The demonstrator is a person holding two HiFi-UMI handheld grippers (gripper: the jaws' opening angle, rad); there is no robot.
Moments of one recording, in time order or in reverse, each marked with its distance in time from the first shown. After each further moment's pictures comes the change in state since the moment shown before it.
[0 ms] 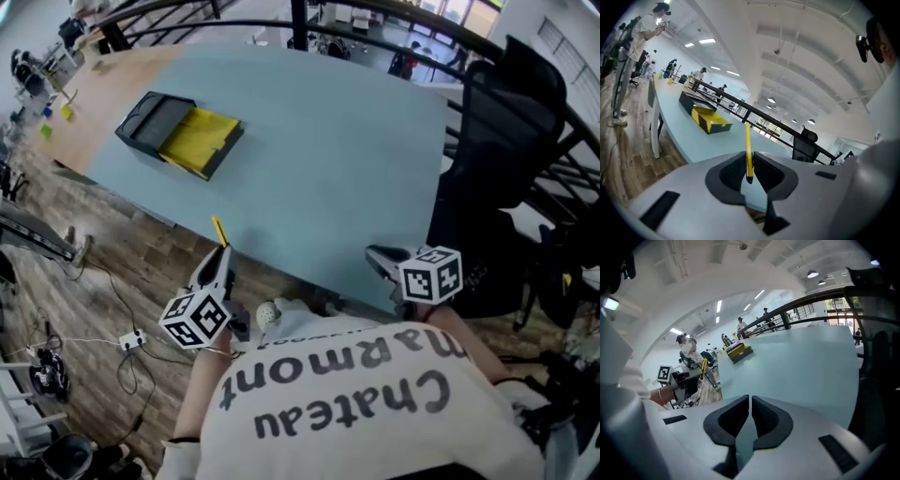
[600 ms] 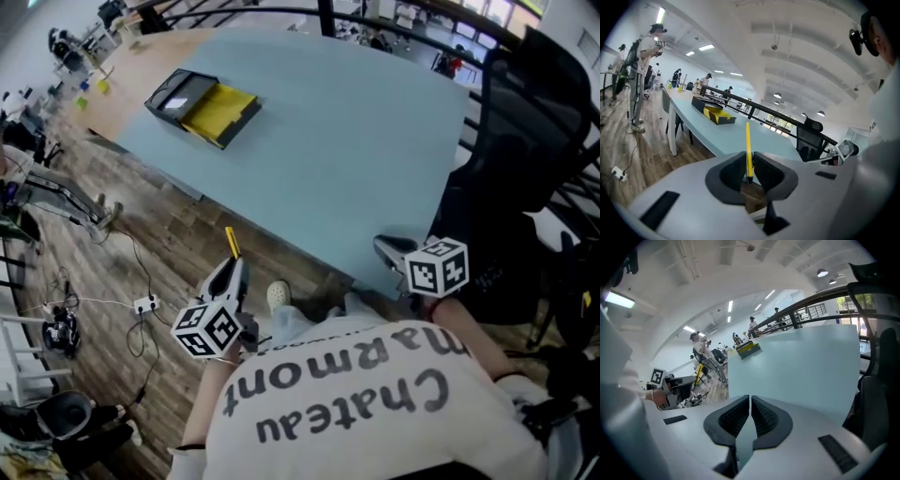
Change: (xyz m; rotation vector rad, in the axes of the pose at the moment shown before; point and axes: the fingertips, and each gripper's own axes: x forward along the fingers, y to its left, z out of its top) left arm -0.076 -0.050 -0.065 0.054 0.024 0.138; right arm -0.025 -0.008 -0.031 -0.070 -0.002 0.124
